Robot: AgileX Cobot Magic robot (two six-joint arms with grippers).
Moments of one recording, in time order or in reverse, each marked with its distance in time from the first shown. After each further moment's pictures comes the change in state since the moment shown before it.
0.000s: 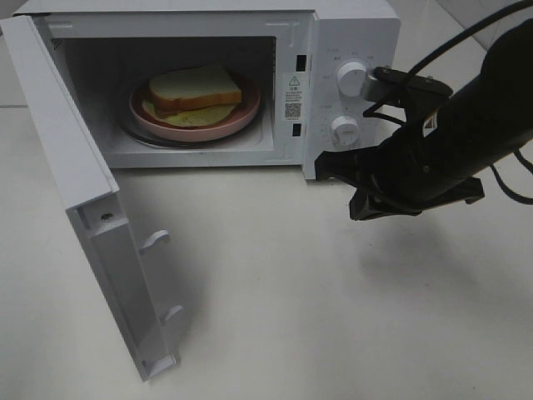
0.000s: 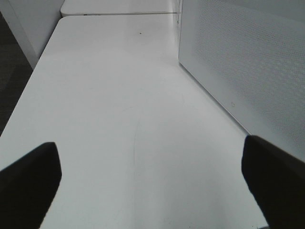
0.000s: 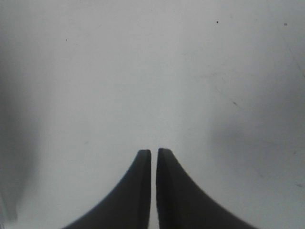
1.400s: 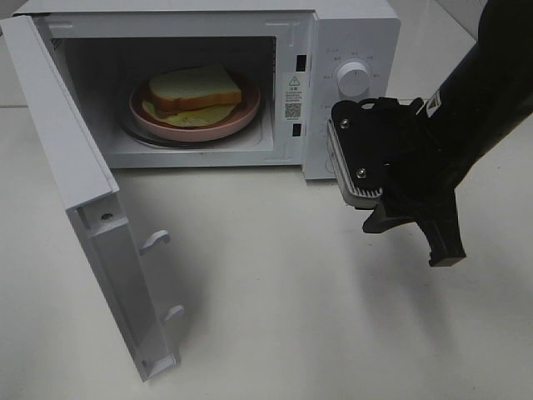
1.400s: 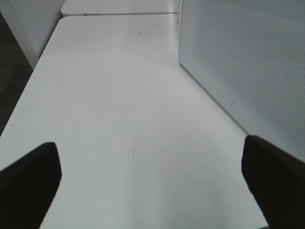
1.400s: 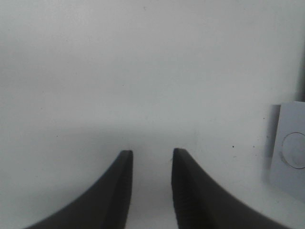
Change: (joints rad) left arm 0.000 0.000 0.000 0.000 0.000 0.000; right arm 0.000 0.000 -0.105 -0.021 0.255 -1.656
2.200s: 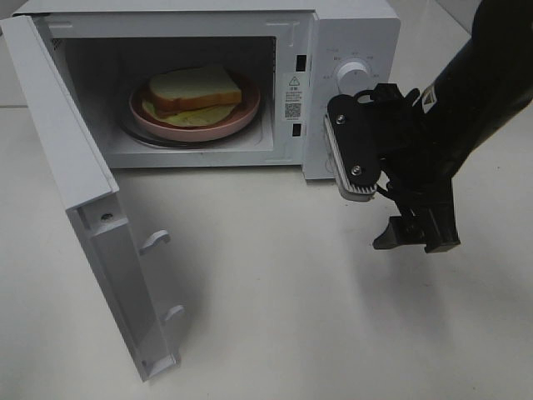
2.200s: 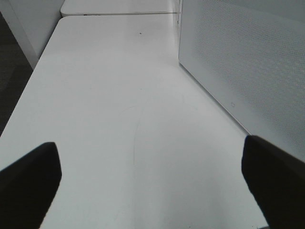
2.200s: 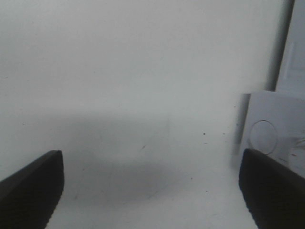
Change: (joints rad) left arm 0.000 0.000 0.000 0.000 0.000 0.000; right arm 0.034 0.003 -0.030 -0.144 -0.043 0.102
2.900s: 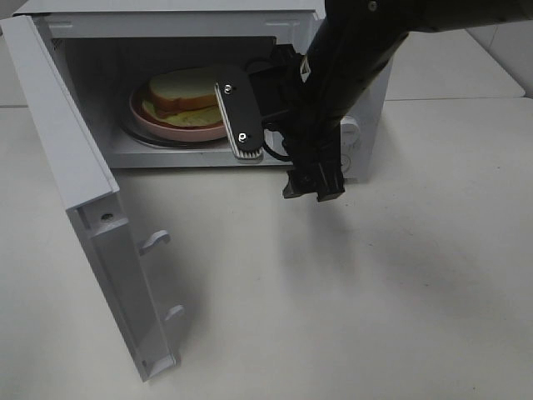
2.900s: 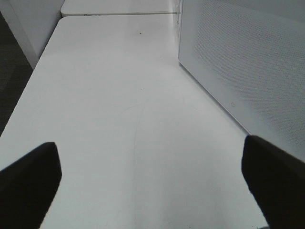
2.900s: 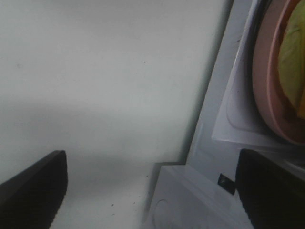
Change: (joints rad) left arm 0.000 0.000 0.000 0.000 0.000 0.000; right arm 0.151 0.267 -0.344 -0.137 -0.015 0.097
